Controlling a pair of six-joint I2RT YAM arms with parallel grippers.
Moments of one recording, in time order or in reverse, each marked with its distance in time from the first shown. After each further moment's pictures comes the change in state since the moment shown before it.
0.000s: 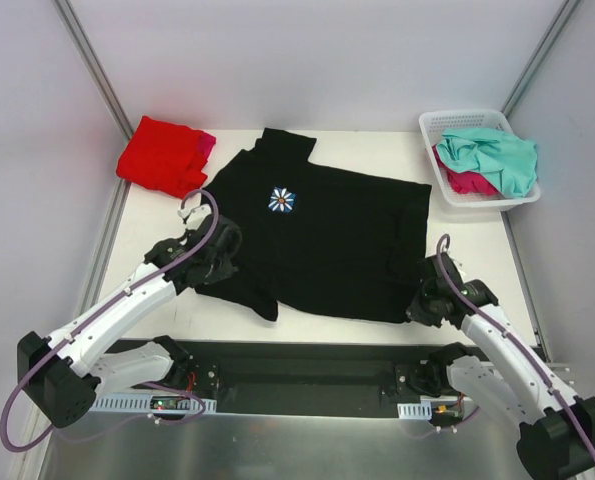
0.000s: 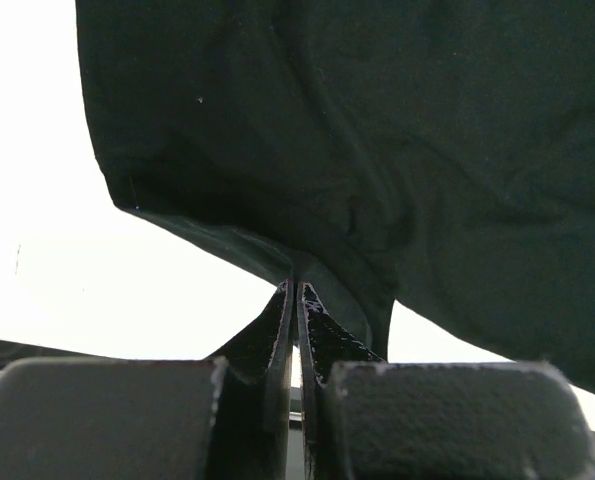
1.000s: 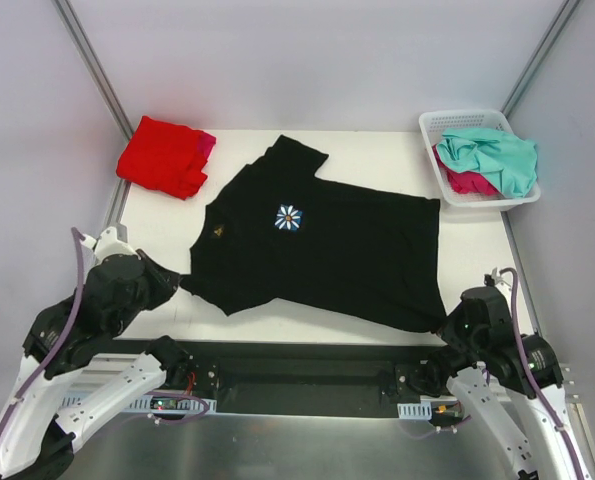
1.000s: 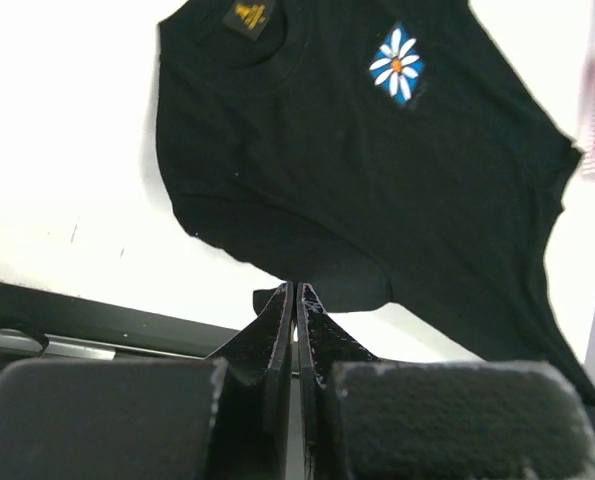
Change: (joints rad) left arm -0.003 -0.539 0.173 -0.349 -0.062 -0.069; right arm 0.004 -0.496 0.206 -0.447 0.063 0.045
